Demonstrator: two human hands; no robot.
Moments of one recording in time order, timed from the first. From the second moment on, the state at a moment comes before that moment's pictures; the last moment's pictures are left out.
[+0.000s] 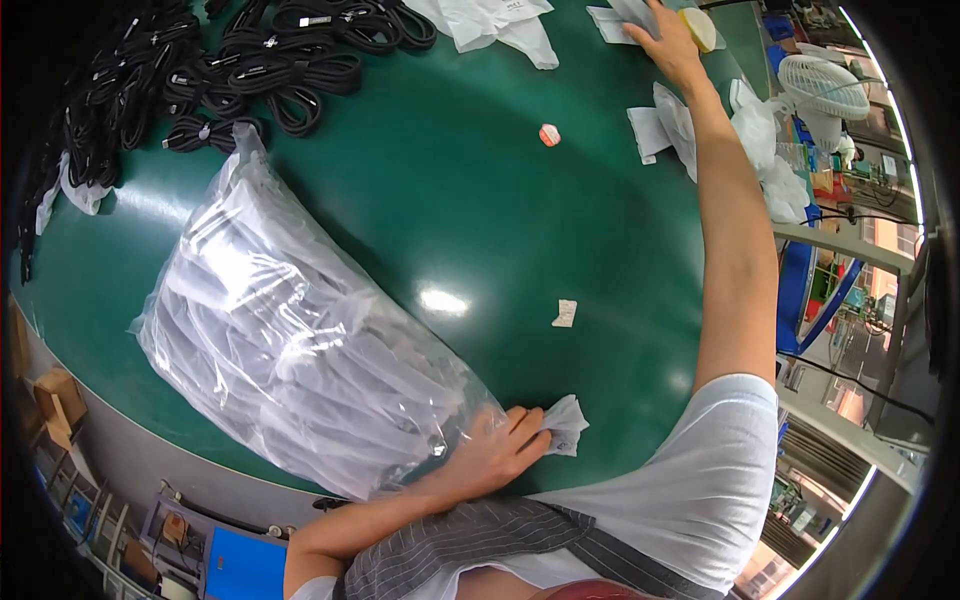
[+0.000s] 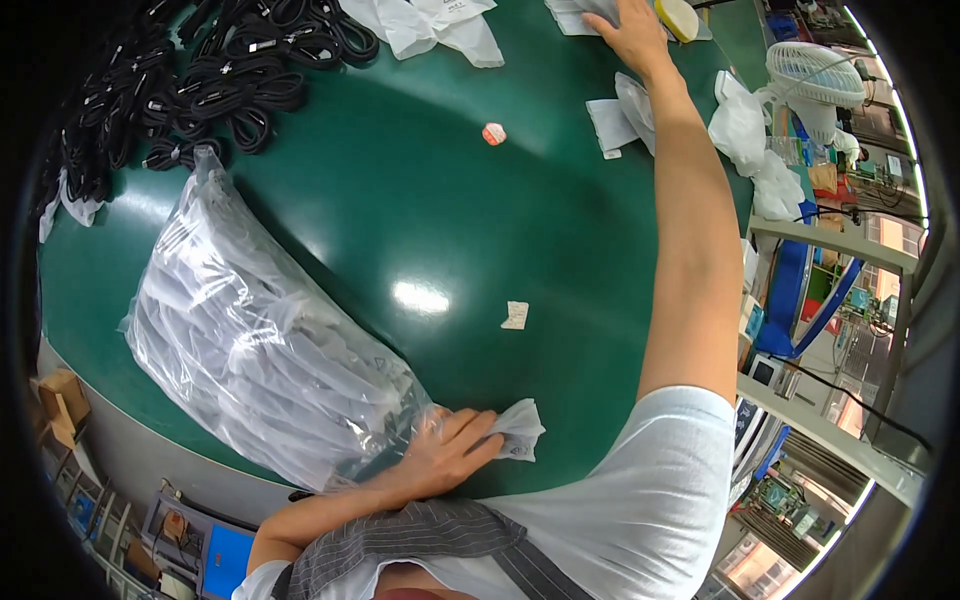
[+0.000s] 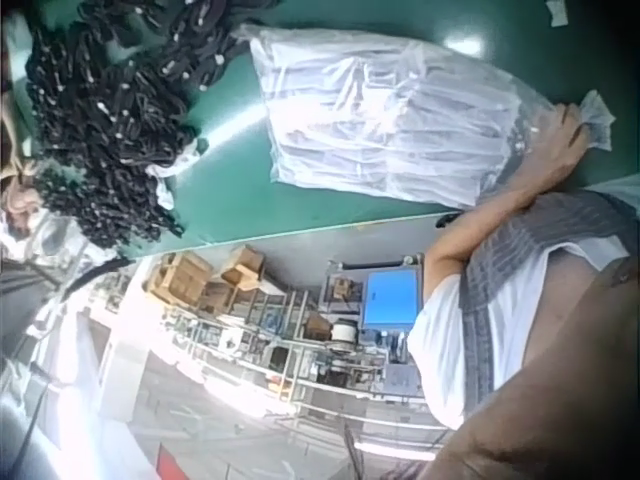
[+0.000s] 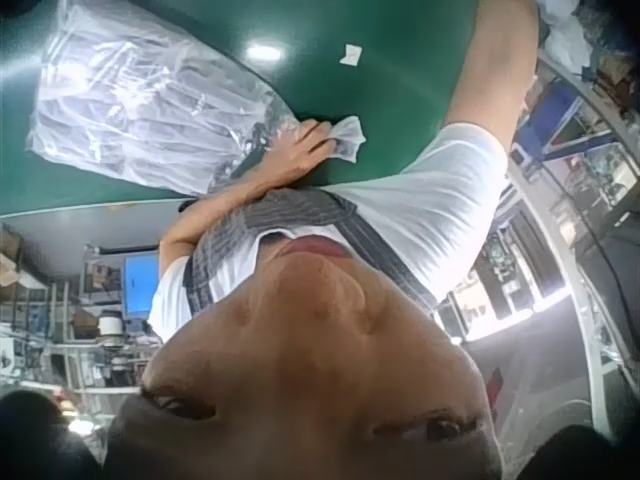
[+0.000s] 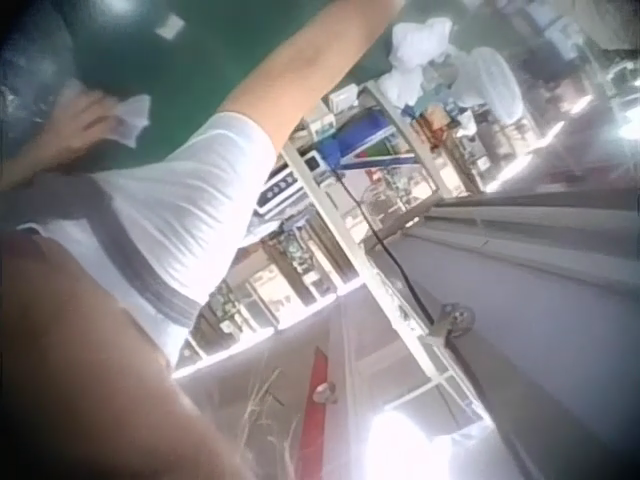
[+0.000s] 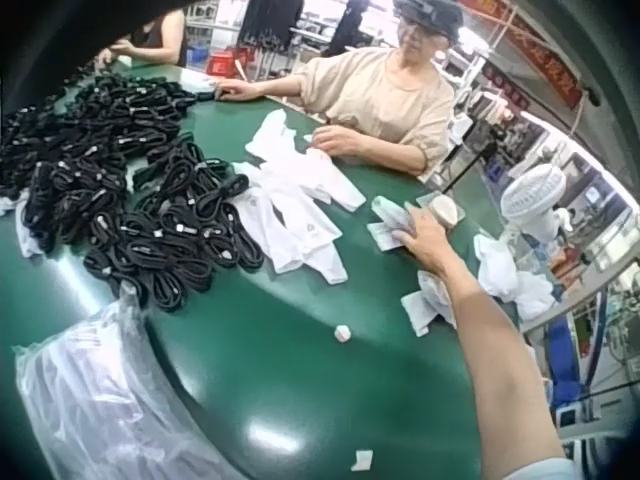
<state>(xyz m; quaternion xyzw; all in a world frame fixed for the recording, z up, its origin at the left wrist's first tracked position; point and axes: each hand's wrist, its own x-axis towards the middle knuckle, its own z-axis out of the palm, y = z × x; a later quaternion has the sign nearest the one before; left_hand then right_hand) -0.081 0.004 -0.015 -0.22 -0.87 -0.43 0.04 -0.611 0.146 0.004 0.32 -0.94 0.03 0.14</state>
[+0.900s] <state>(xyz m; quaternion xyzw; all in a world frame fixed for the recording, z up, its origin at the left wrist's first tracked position) -0.017 0.008 -0.010 -0.26 -0.88 -0.37 0.11 -0.117 0.247 -0.002 0.04 -0.92 0.35 0.13</state>
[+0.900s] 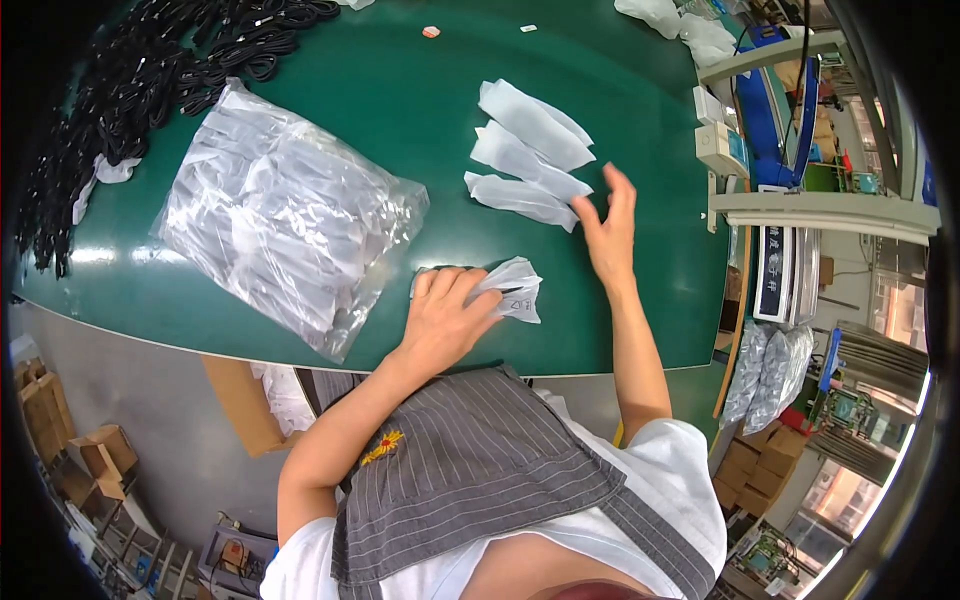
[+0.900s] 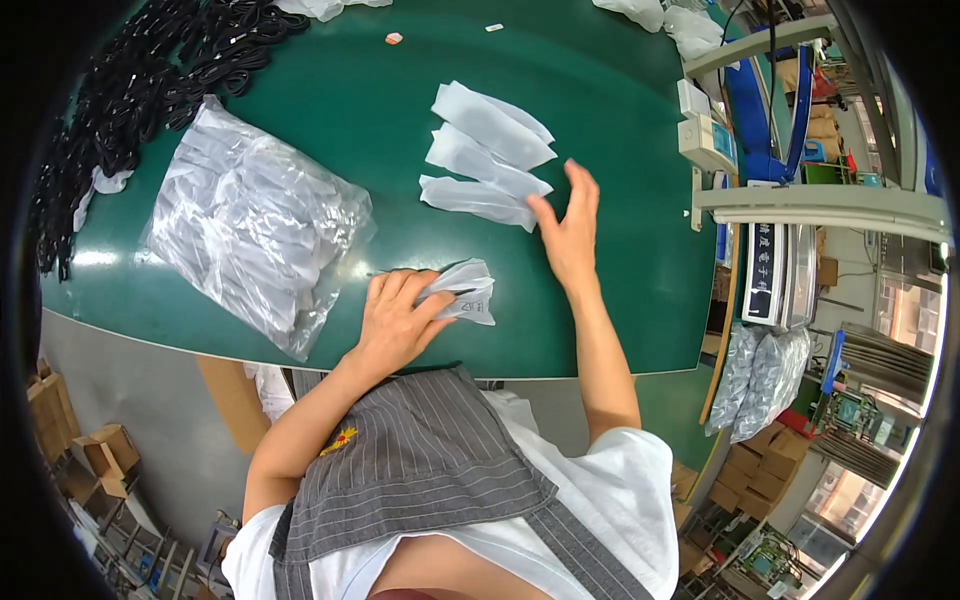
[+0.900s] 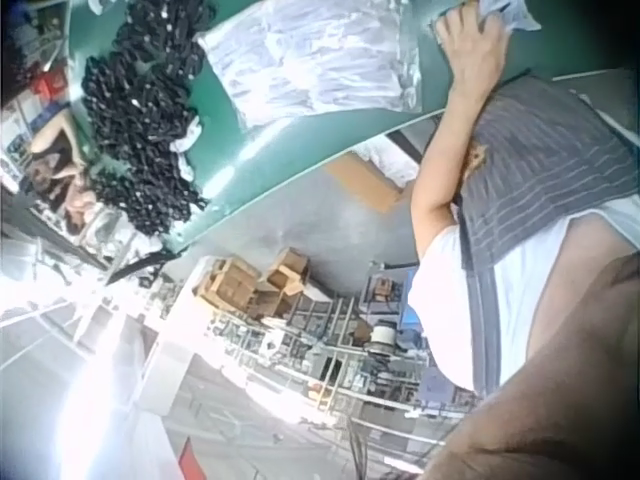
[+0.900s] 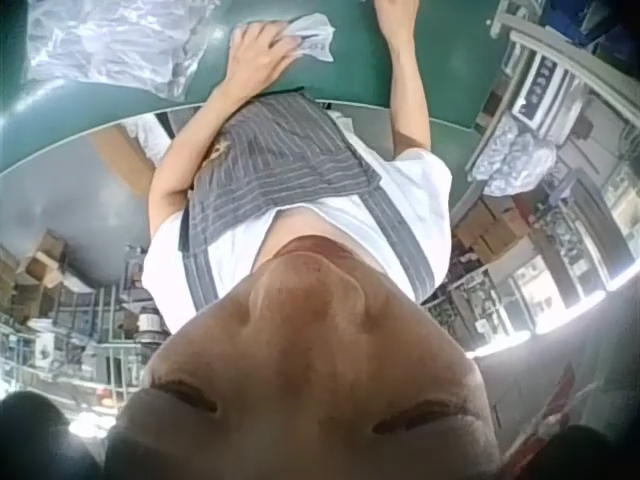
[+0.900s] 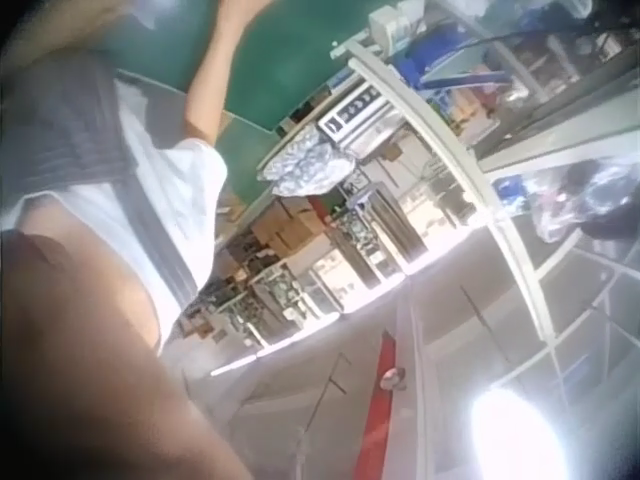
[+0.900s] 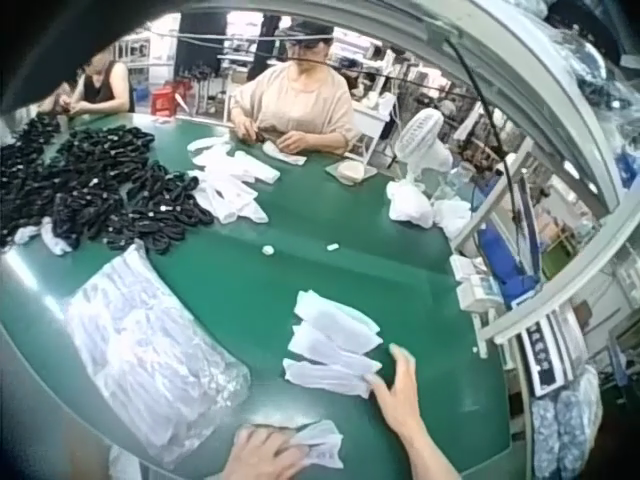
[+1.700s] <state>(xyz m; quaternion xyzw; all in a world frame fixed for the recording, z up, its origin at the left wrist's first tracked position) 0.008 -0.045 0.005 -0.14 -0.93 -0.34 -0.01 -0.046 0.185 0.032 0.33 -0.89 0.30 0.03</state>
